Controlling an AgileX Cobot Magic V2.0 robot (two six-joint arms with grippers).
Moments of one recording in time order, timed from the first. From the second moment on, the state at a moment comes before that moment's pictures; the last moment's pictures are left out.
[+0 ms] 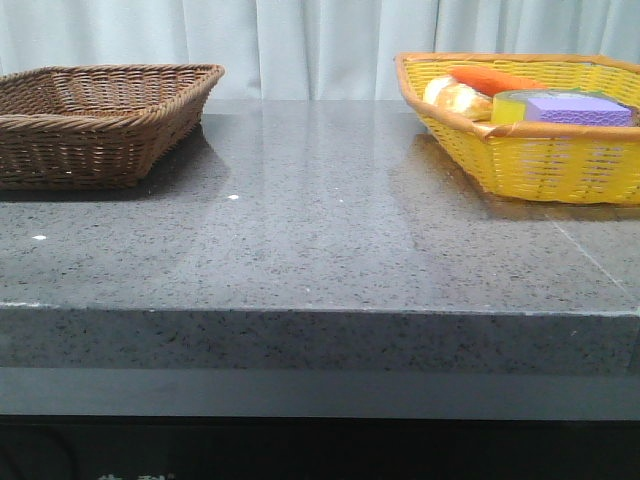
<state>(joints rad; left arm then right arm) -0.69 0.83 -0.78 -0.02 0.49 -0.02 -0.11 1.63 -1.68 0.12 1.07 0.02</state>
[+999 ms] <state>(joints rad) -0.69 0.83 -0.78 -0.02 0.49 -0.02 -0.11 2.14 -2.02 0.16 1.14 0.02</state>
